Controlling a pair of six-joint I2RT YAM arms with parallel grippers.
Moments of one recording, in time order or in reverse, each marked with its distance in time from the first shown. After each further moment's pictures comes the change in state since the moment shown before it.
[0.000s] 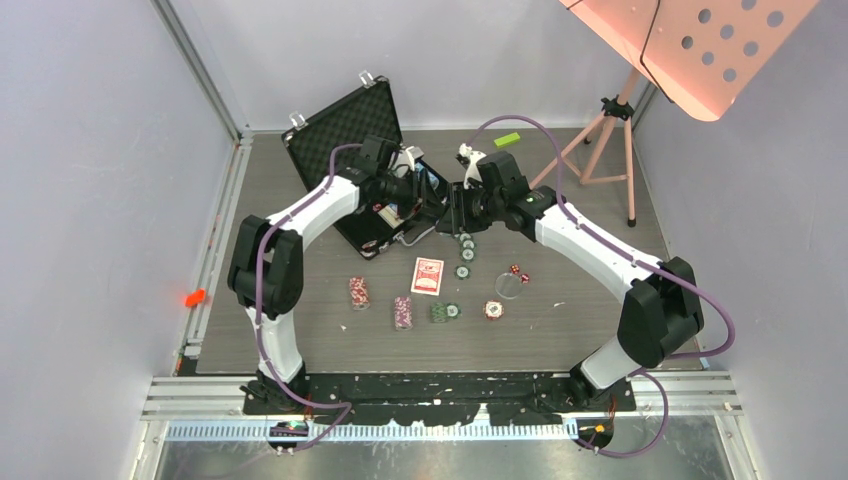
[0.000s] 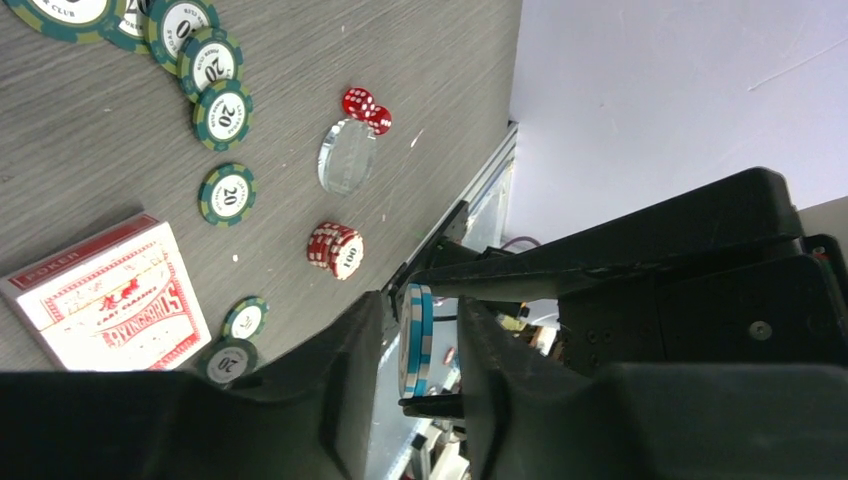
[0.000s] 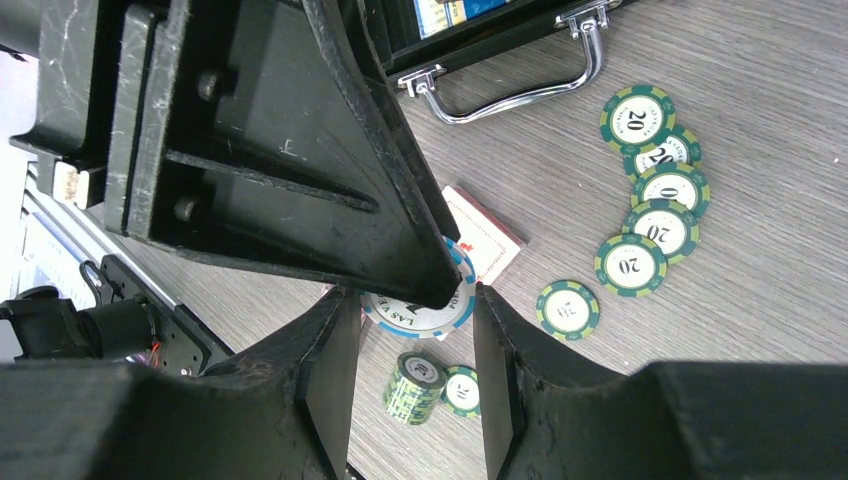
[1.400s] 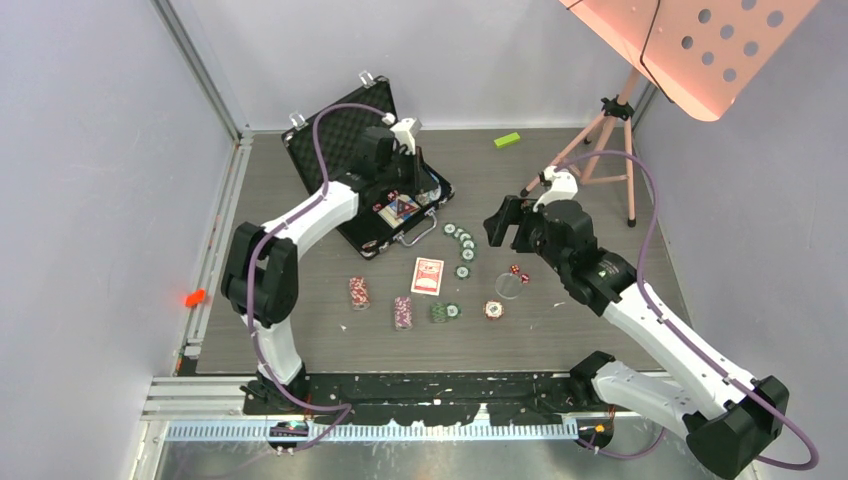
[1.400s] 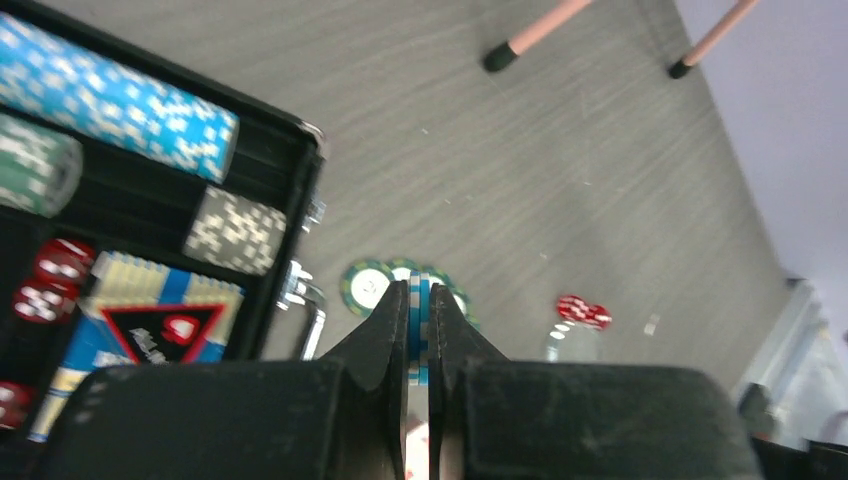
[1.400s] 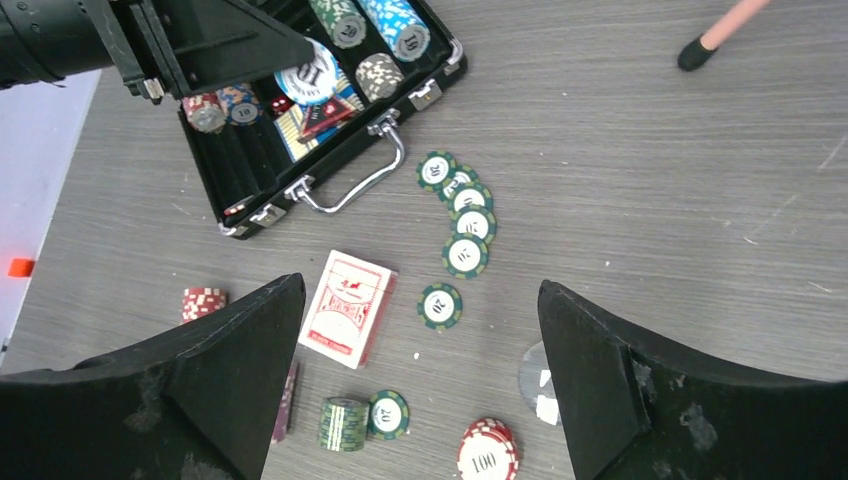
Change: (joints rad) left arm -0.029 -0.063 -0.039 0.280 -0.479 0.387; right arm 0.000 -0.598 -0.385 0.112 0.465 0.101
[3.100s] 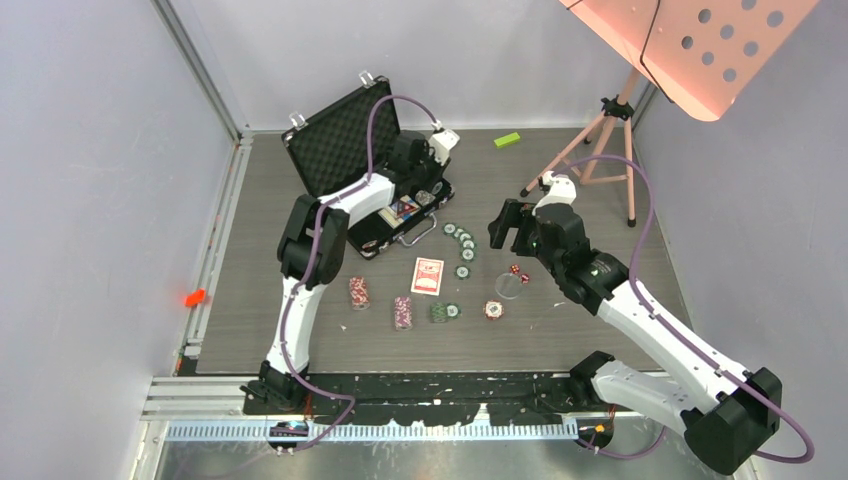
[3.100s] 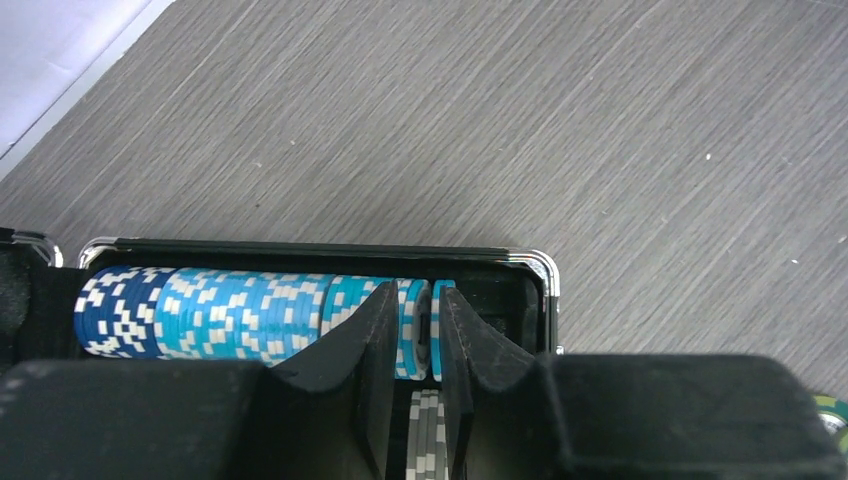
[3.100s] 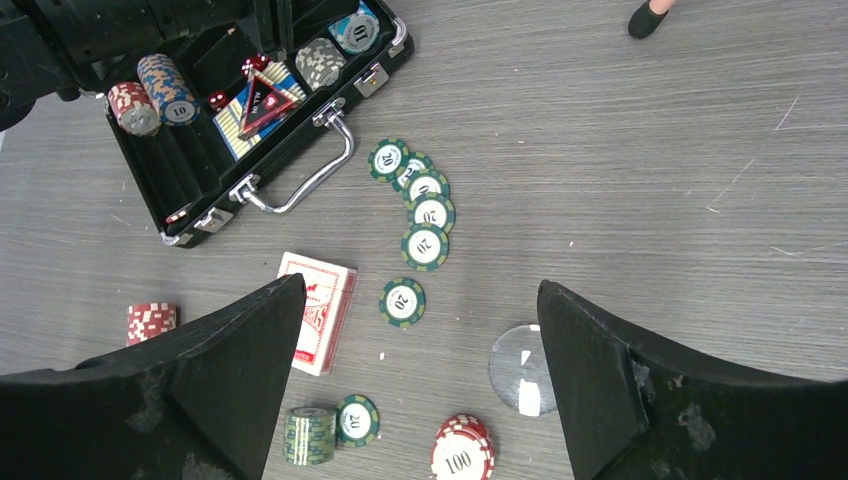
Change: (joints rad) left arm -0.026 0.438 0.307 0.115 -0.183 0.667; right arm 0.000 0.019 -0.048 -0.005 0.085 0.021
